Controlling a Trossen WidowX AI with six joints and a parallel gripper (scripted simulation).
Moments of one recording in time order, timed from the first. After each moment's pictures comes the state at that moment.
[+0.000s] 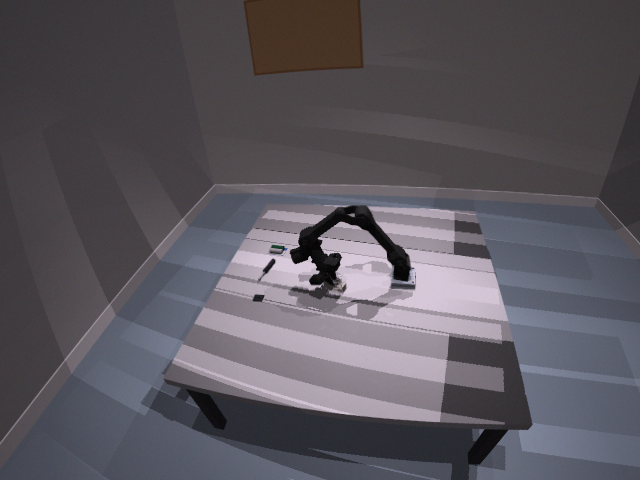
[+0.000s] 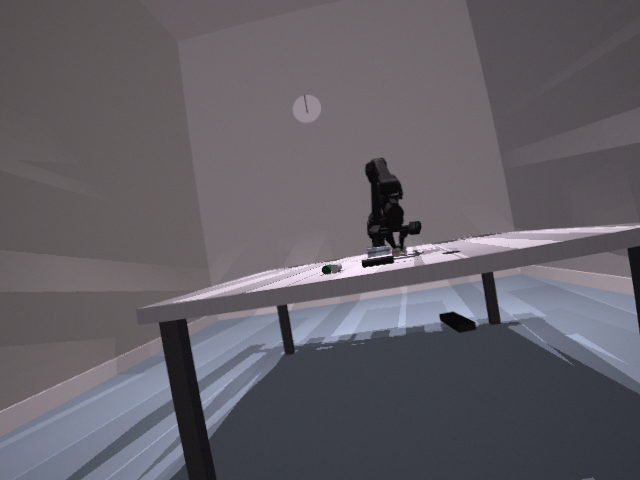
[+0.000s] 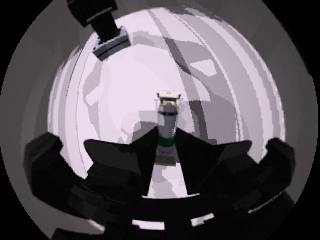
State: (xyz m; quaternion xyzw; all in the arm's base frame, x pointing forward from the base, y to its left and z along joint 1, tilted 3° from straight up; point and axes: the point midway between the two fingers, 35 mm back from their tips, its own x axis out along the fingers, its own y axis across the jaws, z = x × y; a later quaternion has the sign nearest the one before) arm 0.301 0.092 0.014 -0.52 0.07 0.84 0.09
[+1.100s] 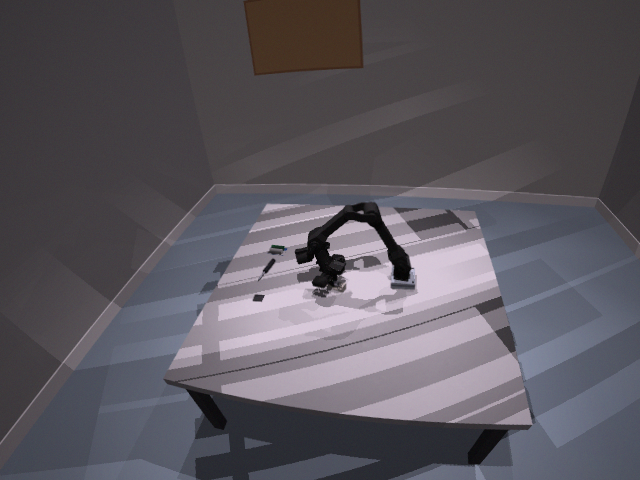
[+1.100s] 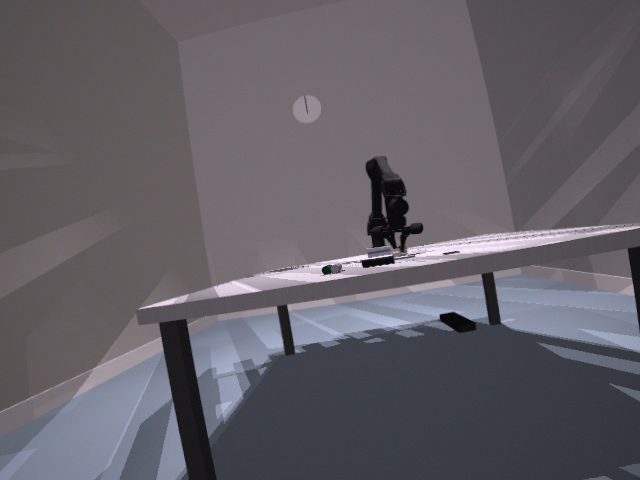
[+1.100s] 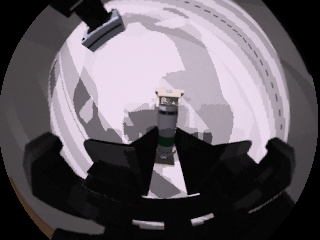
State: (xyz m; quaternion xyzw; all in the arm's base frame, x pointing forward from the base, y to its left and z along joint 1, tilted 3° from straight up) arm 0.294 0.096 0.010 -0.60 0.09 0.79 0.08
